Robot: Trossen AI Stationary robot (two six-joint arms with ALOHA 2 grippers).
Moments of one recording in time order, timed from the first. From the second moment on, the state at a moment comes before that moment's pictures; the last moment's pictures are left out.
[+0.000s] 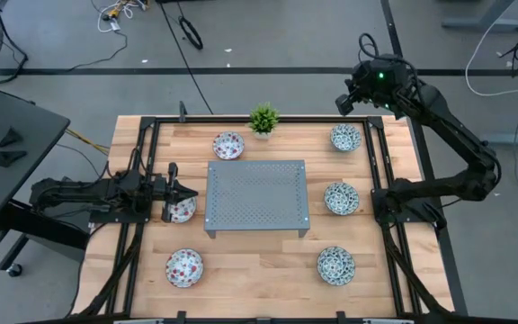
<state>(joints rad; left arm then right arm) 0.00 0.10 0.01 0.07 0.00 0.04 -0.74 1.16 1.44 -0.85 0.28 -0.11</state>
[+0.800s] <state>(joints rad) 0.00 0.10 0.01 0.07 0.00 0.04 -0.74 1.06 1.13 -0.90 0.27 -0.37</state>
